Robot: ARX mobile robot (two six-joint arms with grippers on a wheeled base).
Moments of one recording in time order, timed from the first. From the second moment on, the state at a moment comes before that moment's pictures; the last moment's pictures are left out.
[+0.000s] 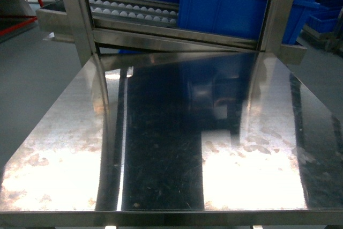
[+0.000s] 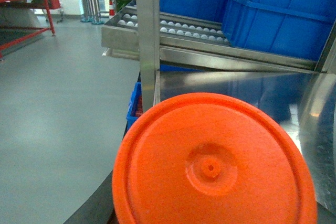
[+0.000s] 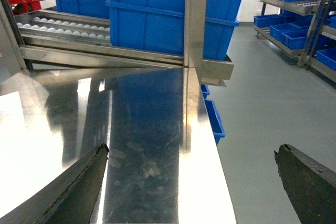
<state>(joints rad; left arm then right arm) 0.00 0.45 0.05 0.39 0.00 -0.01 0.00 0.00 0.01 0.00 0.00 0.00</state>
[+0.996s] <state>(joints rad) 0.00 0.01 0.01 -0.01 0.00 -0.01 0.00 0.00 0.01 -0.01 0.00 0.00</state>
